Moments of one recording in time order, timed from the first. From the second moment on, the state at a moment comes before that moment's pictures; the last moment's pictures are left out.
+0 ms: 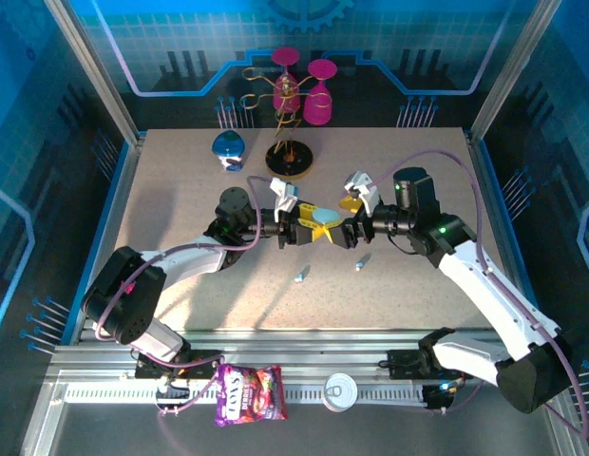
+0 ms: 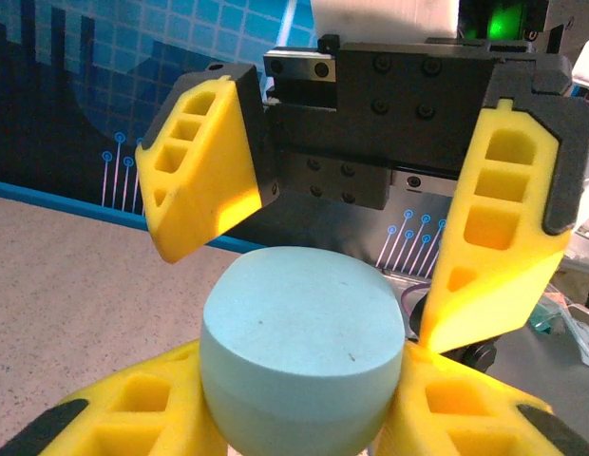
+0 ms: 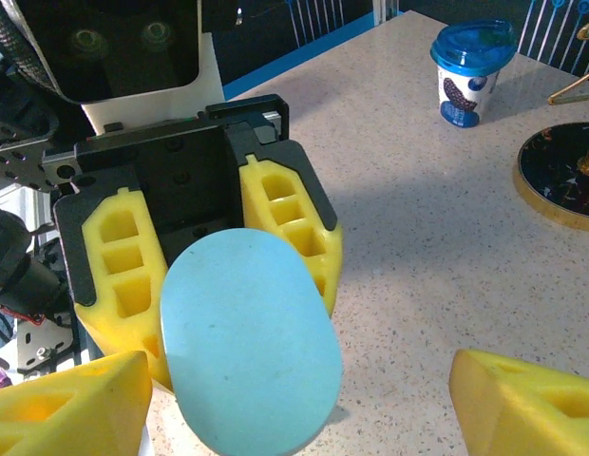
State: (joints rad) left arm -0.53 1.54 0.78 0.87 1.00 -0.35; right arm 0.43 1.11 1.05 -0.49 -0.60 -0.12
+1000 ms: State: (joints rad) left arm -0.53 1.54 0.77 0.89 1.05 -0.39; right arm 0.37 1.14 1.08 -0.44 -0.60 -0.08
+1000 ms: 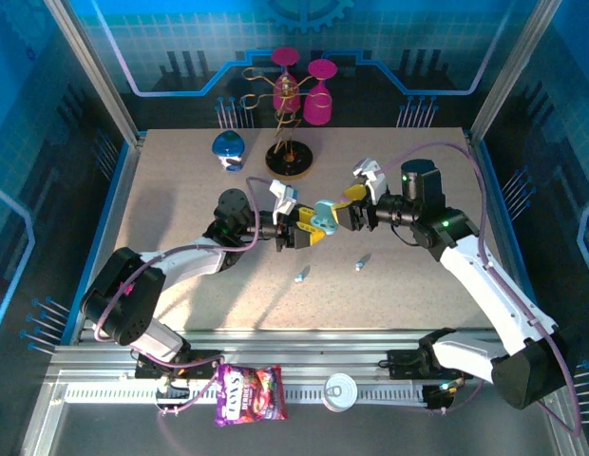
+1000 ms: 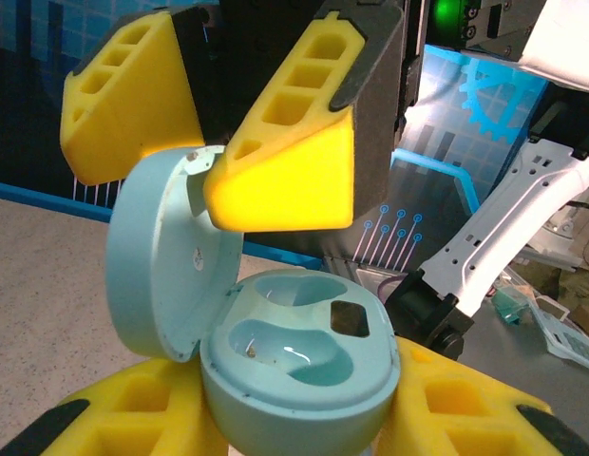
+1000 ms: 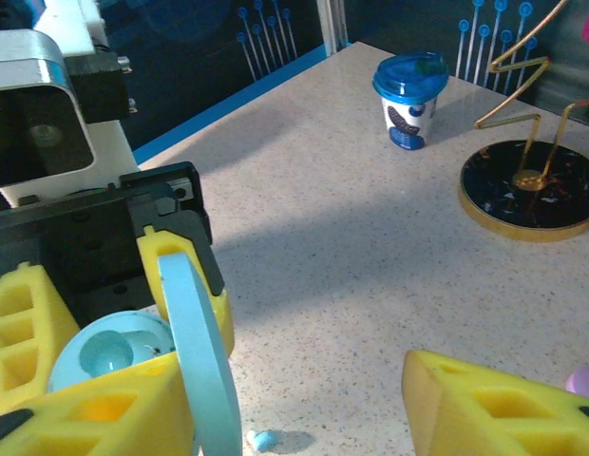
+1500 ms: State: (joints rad) left arm -0.53 1.54 0.77 0.92 1.06 -0.43; right arm 0.38 1.13 1.07 -0.45 -0.69 -0.19
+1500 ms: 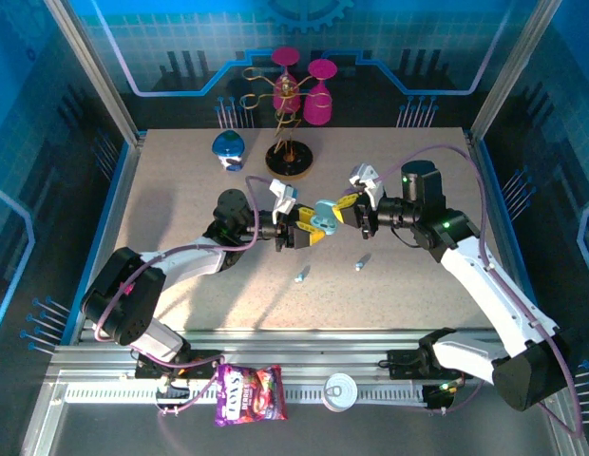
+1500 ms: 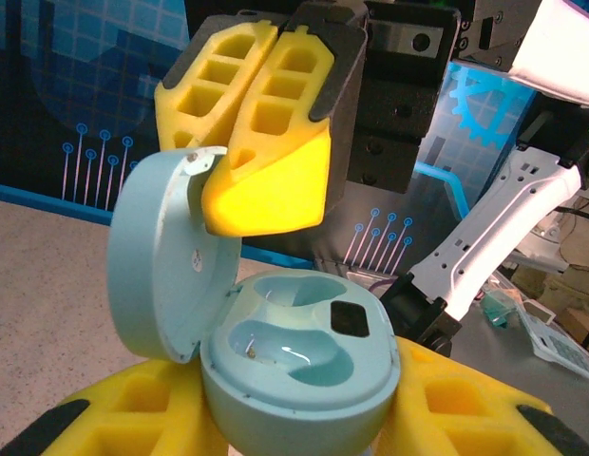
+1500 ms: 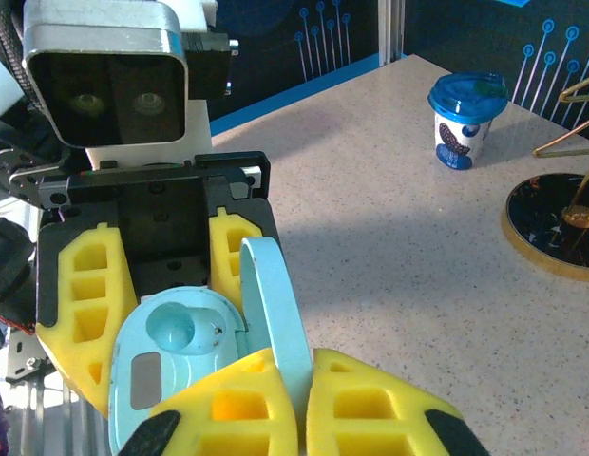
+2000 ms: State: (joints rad) left arm -0.53 1.54 0.77 0.96 1.04 -0.42; right arm 0.44 1.06 1.00 -0.34 -0.52 -0.21
